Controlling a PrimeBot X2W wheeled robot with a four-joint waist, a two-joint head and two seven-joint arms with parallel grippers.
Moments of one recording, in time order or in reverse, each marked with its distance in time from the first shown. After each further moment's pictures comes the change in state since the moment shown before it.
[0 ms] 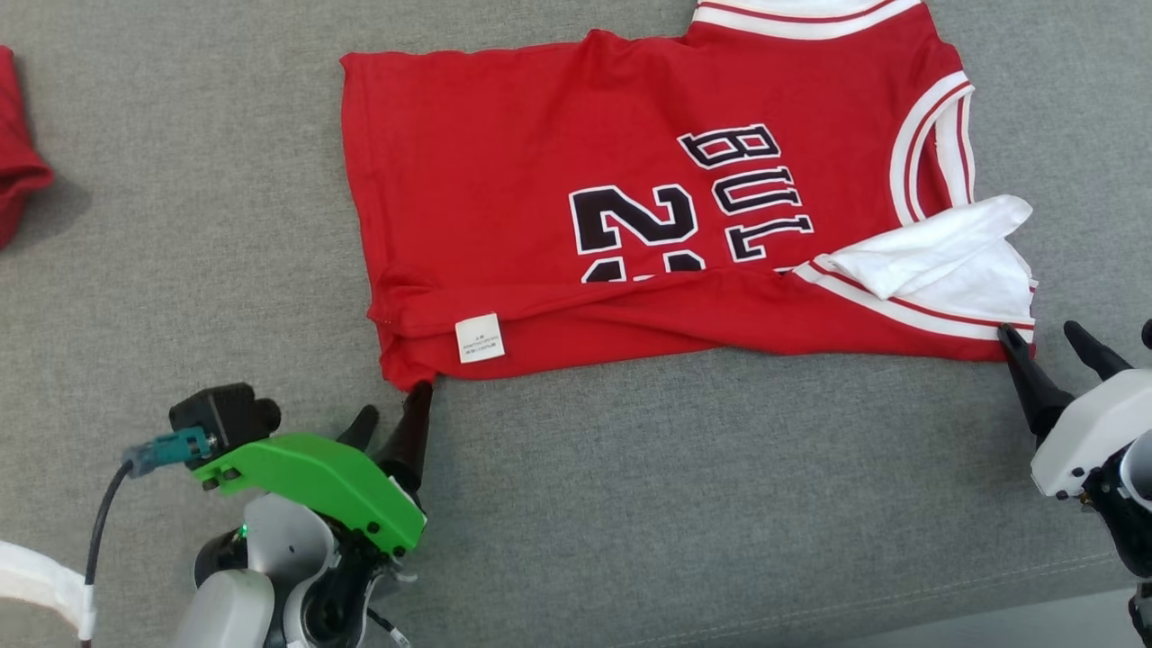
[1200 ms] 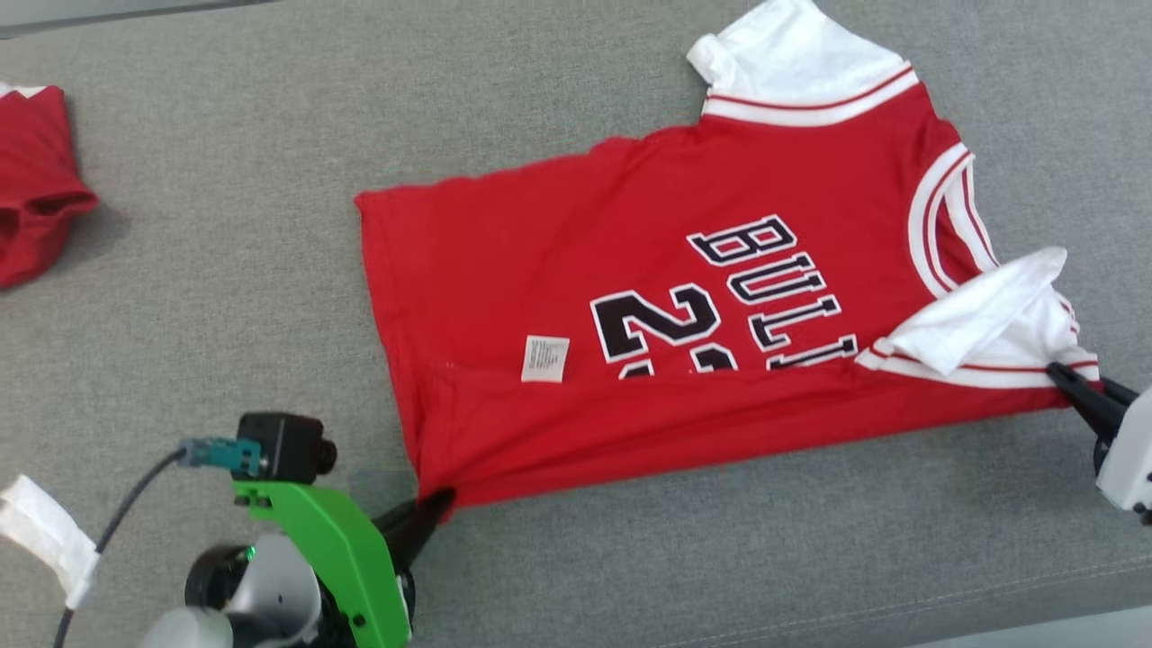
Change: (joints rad) left arm -0.007 0.230 -0.107 -0.044 -0.062 -0.226 0.239; right arm -0.014 -0.216 0.097 0.051 0.304 0.001 0.170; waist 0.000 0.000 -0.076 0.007
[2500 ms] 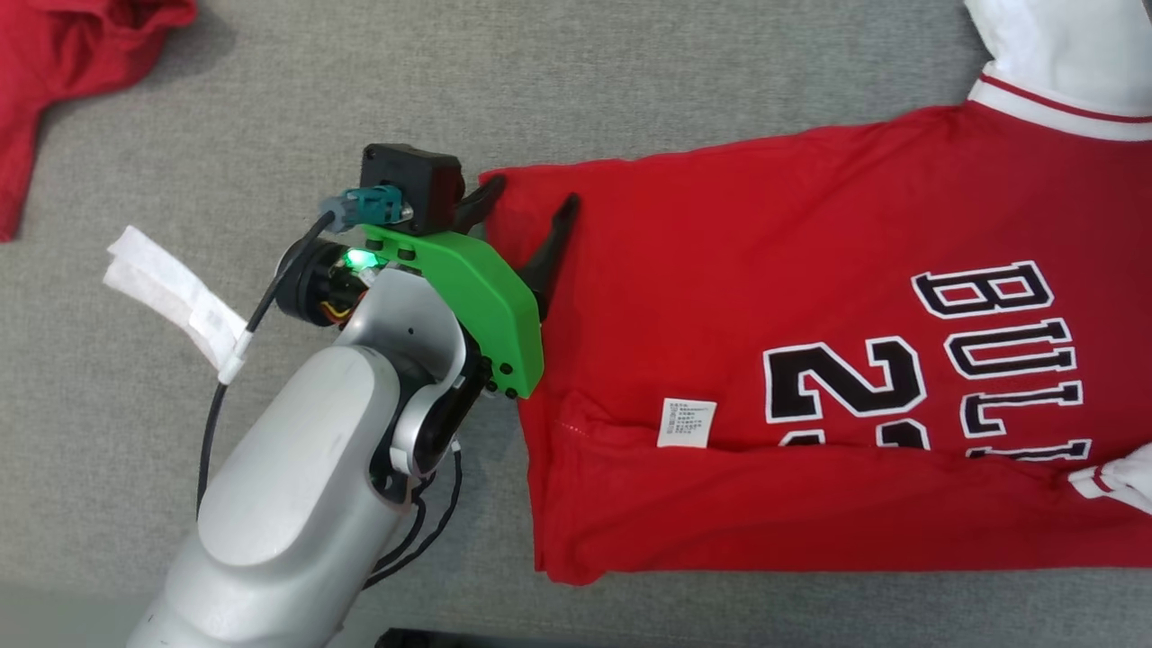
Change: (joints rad) left arm -0.529 -0.250 -0.168 0.327 0.330 -0.050 -0.223; right arm -0.779 -0.013 0.160 0.261 -0.328 -0.001 0.067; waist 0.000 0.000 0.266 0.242
